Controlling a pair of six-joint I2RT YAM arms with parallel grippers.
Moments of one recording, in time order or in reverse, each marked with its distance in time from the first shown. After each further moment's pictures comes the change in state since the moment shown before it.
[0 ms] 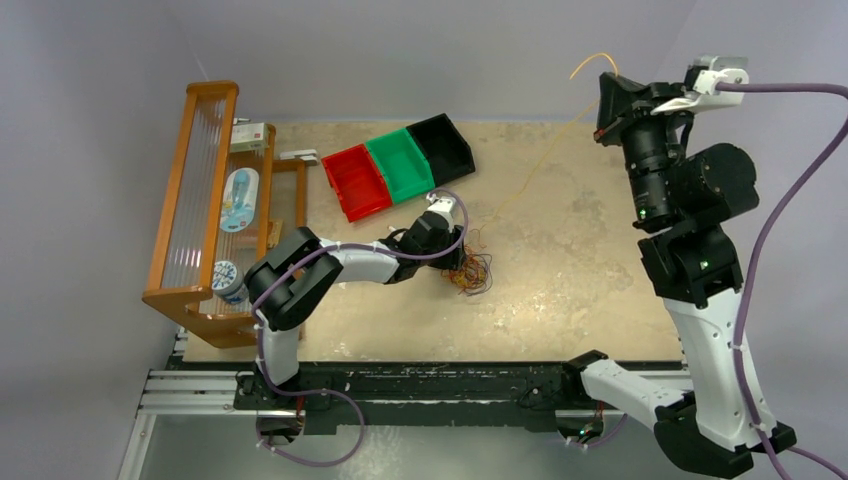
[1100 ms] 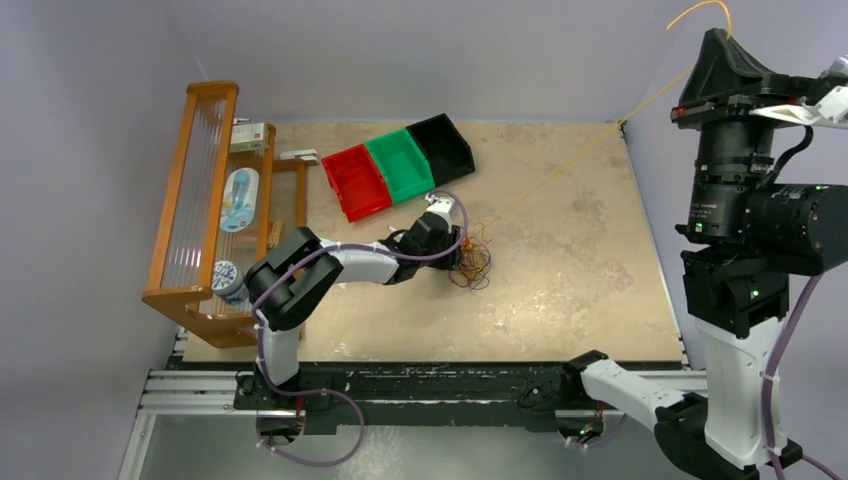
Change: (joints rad) left arm -0.001 0.000 -0.005 0.004 -0.019 0.000; right arm 0.000 -0.001 0.207 0.137 0.138 -0.207
